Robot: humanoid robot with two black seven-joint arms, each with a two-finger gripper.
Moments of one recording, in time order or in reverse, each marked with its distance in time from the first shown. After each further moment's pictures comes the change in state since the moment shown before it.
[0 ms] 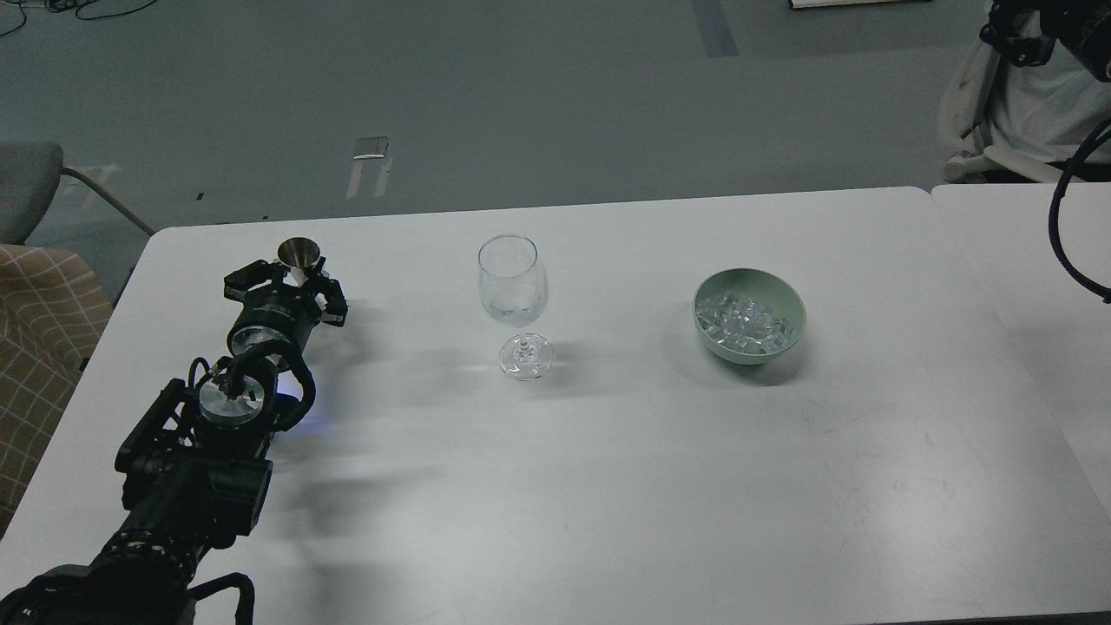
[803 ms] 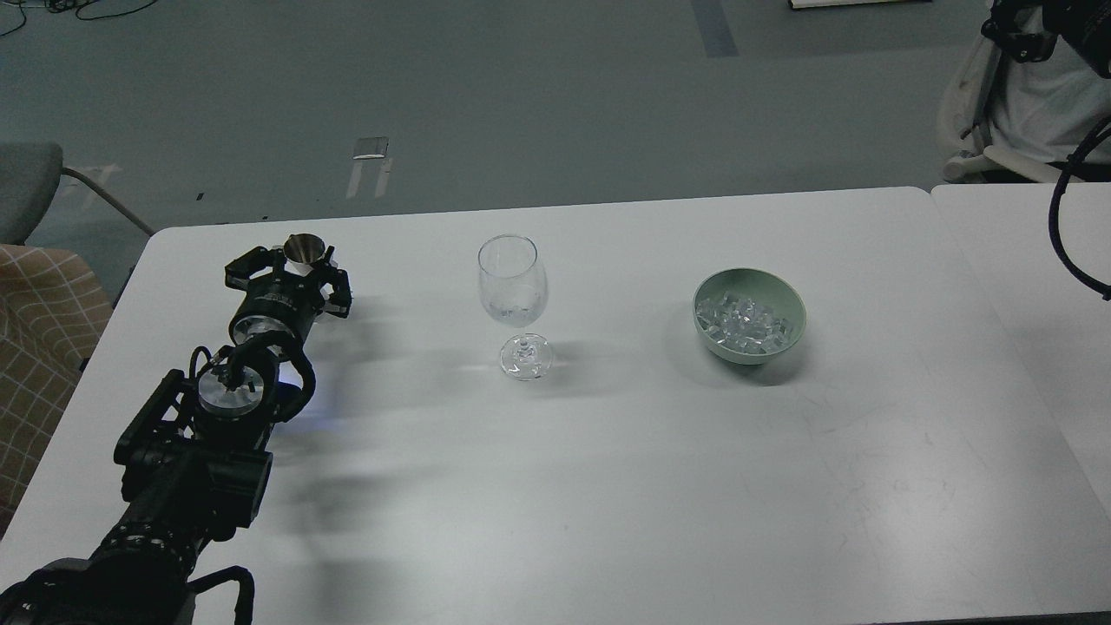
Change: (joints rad) left arm -0.010 0.002 0.000 -0.012 0.000 -0.009 0.024; right arm 0.008 0.004 0.008 0.000 0.001 0.001 0.000
